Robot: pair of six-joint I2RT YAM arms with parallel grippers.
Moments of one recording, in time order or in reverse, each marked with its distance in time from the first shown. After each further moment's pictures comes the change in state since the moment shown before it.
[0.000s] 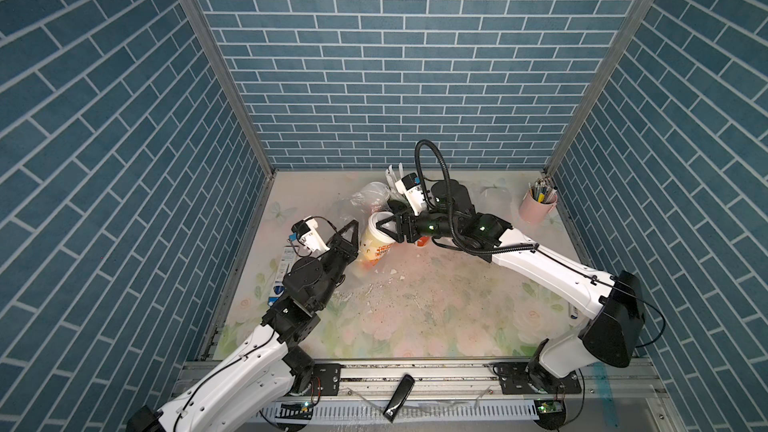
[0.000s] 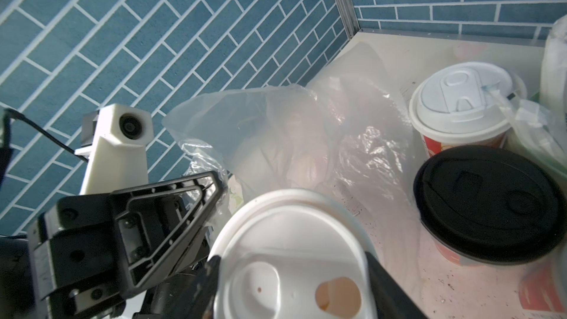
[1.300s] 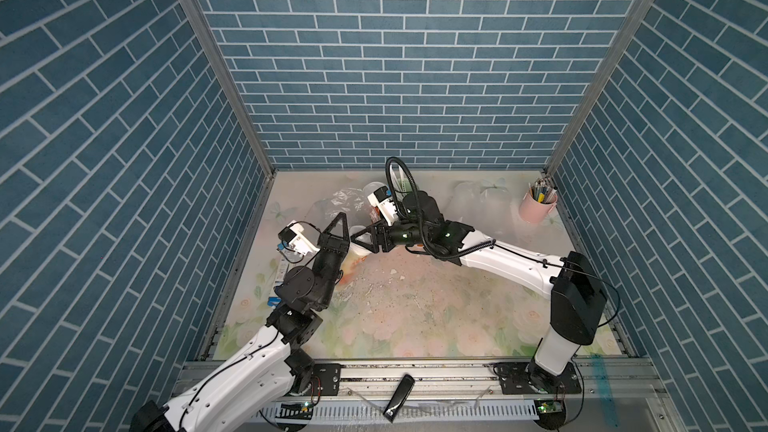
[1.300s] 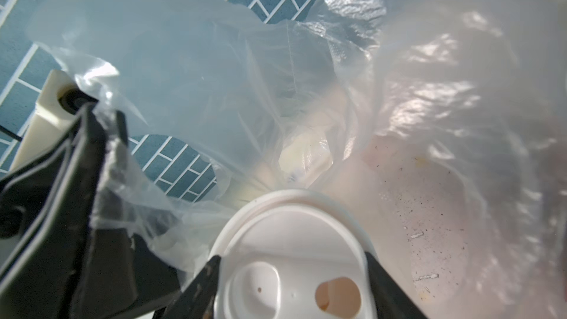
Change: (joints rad) left arm -0.005 0.007 -0.064 0.272 -0.132 -0.077; right arm 0.076 0.208 0.023 0.200 -0.099 0.071
